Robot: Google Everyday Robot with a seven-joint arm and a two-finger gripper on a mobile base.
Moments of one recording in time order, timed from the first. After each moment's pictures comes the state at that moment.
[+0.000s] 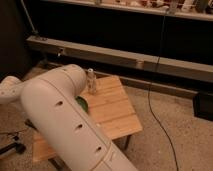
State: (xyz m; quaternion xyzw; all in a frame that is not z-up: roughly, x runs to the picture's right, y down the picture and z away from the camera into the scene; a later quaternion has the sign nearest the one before) arm -0.328 0.188 0.810 -0.30 0.26 0.22 0.89
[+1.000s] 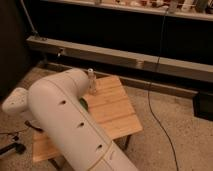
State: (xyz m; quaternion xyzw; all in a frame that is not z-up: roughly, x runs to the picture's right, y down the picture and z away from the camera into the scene) arm -0.325 0.233 0.841 -0.31 0.26 0.19 0.90
